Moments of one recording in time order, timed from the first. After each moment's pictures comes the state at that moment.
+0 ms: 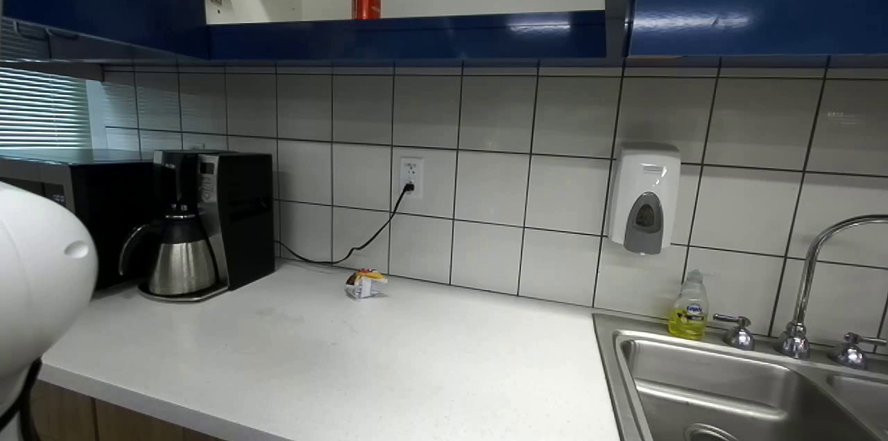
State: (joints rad) arm 0.13 0.14 0.08 -0.80 -0.17 1.39 0.30
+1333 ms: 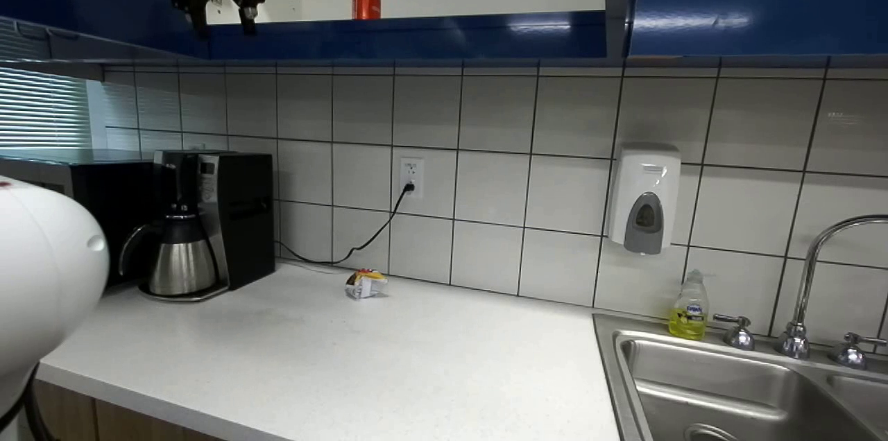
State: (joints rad) arm 0.23 -0.46 0.15 -1.87 -0.07 1.62 0.30
